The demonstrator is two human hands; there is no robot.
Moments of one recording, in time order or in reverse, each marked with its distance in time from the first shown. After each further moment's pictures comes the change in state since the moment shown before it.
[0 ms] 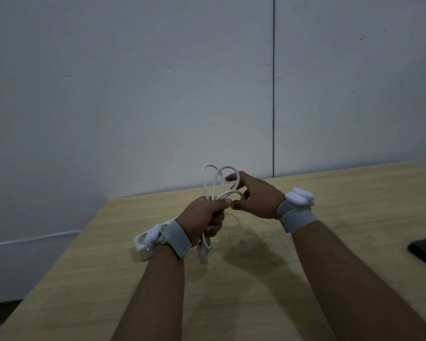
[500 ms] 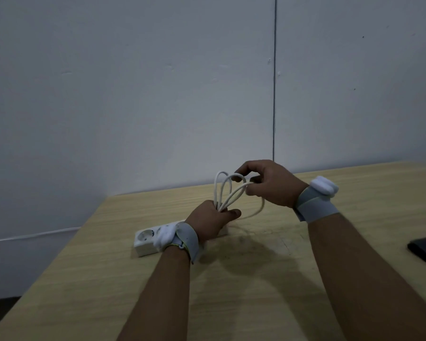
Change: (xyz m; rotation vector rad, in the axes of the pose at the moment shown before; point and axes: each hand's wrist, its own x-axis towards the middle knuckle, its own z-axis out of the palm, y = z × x) left_hand 0.012 -0.010 0.006 0.741 0.172 -0.006; right_hand -0.009 -0.011 -0.035 0.222 0.061 -0.094
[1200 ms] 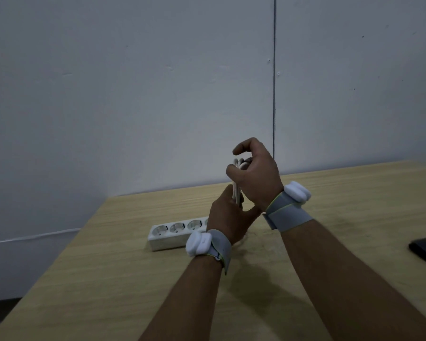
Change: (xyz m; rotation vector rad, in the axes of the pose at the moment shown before) left_hand 0.000 0.027 0.047 0.105 0.434 0.304; right_hand 0.012 -0.035 0.037 0.133 0.556 0.045
